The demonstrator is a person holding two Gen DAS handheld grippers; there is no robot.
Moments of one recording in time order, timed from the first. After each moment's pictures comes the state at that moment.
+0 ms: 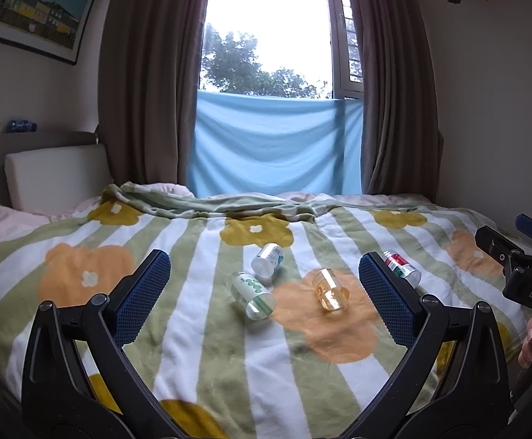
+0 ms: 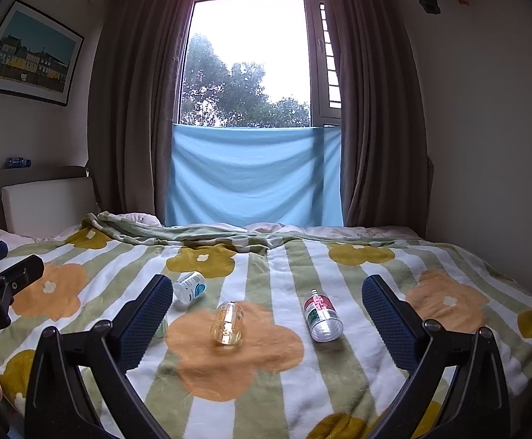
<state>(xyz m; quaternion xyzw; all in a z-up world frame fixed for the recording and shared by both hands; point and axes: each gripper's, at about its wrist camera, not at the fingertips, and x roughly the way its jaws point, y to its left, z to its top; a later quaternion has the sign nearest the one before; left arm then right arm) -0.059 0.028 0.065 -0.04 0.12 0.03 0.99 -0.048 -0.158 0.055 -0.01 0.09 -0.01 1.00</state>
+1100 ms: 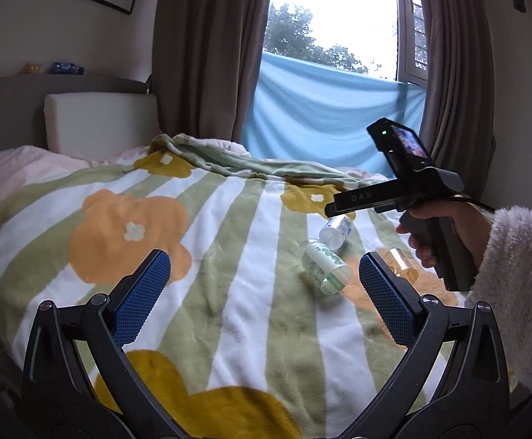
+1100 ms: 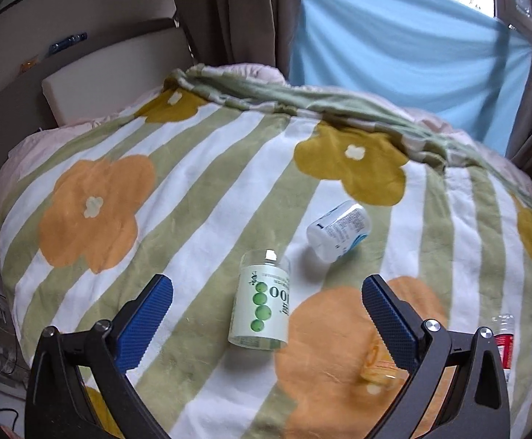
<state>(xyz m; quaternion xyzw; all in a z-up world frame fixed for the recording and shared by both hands) -0.041 0.128 0.020 -0.10 0.19 0.11 0.97 0.268 0.034 -0.006 -0.09 0.43 0.23 0.87</state>
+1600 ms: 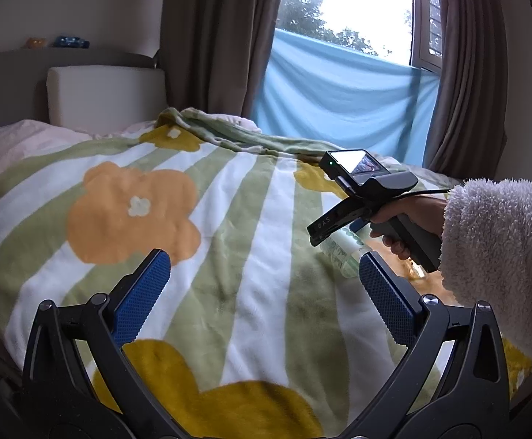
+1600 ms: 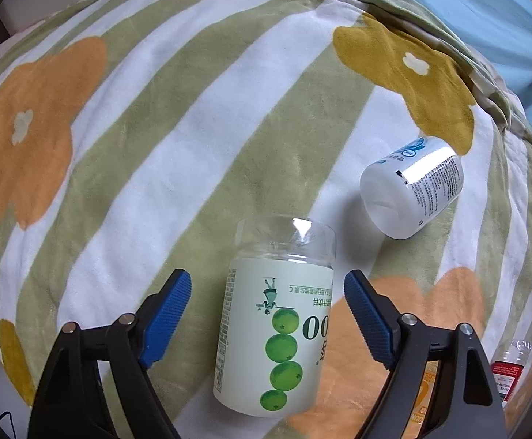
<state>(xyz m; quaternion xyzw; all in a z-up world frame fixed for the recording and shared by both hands) -0.026 0.149 -0.008 -0.12 0.22 0.12 0.96 0.325 0.099 -0.108 -0.21 0.58 0.20 0.77</state>
